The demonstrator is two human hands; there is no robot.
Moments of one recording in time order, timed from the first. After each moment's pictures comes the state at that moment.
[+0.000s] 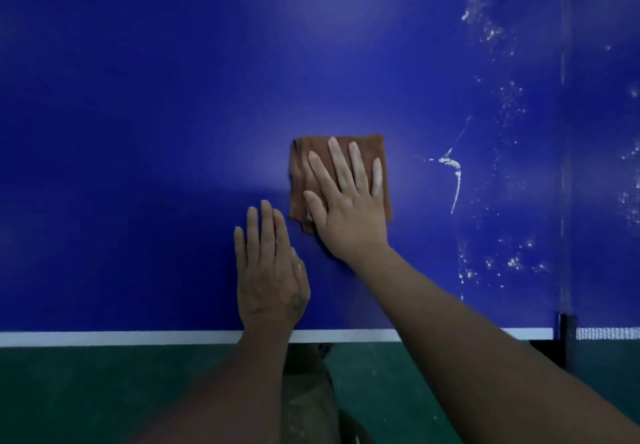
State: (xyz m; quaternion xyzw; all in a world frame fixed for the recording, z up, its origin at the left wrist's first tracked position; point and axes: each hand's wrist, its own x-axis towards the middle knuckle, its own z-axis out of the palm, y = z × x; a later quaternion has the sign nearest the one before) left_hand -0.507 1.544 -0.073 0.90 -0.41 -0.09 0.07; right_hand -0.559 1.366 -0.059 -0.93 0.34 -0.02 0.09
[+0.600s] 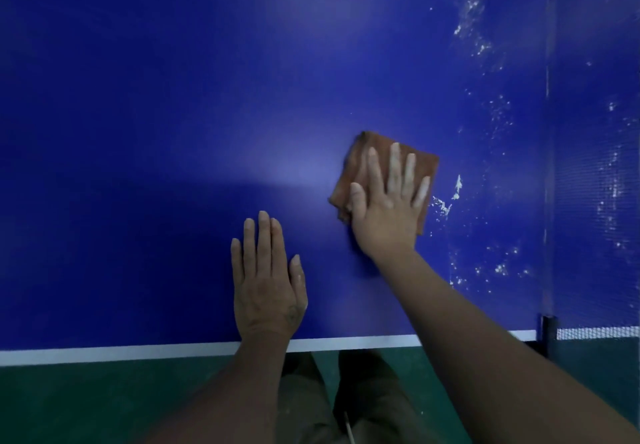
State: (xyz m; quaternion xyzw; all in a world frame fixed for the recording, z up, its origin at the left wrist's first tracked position) left_hand -0.505 1.544 -0.067 0.91 -0.39 -0.10 0.09; right_hand -0.582 1.333 -0.050 -0.86 0.51 0.02 0.08
